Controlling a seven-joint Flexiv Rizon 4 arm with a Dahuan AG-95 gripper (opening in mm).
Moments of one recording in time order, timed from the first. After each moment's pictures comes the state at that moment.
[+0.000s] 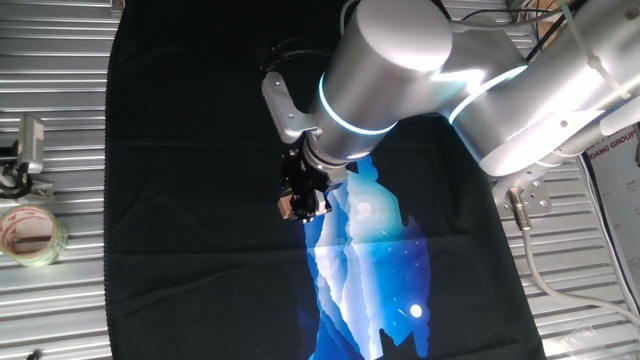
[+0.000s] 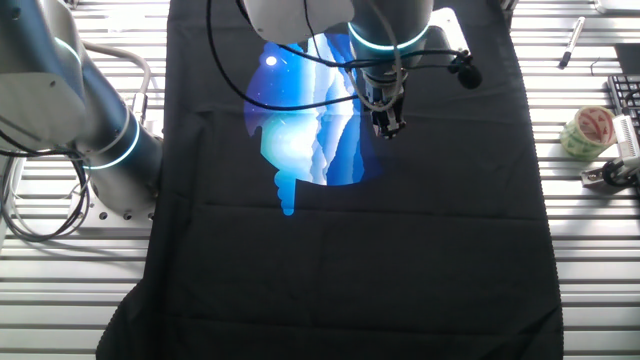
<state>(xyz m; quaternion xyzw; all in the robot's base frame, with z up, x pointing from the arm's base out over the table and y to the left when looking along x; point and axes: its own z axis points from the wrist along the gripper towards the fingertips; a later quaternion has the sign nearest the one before) 0.473 0.073 0.072 -0.11 0.99 0.03 0.06</state>
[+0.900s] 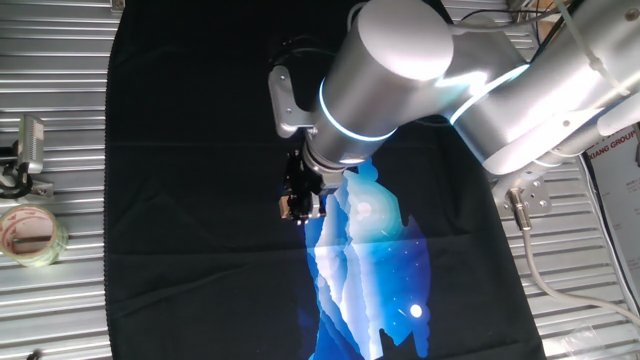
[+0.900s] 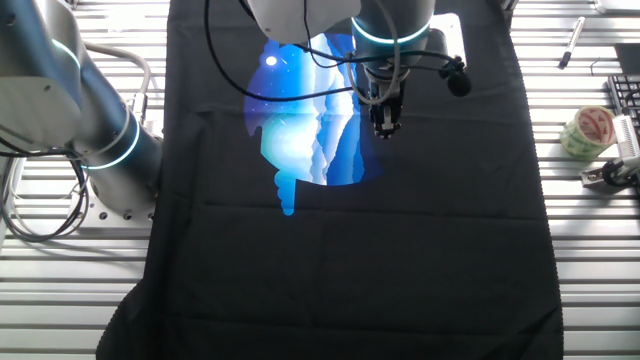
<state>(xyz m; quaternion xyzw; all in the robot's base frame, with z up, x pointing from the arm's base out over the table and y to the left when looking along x) 0.474 0.074 0.072 -0.01 1.00 0.03 0.05</state>
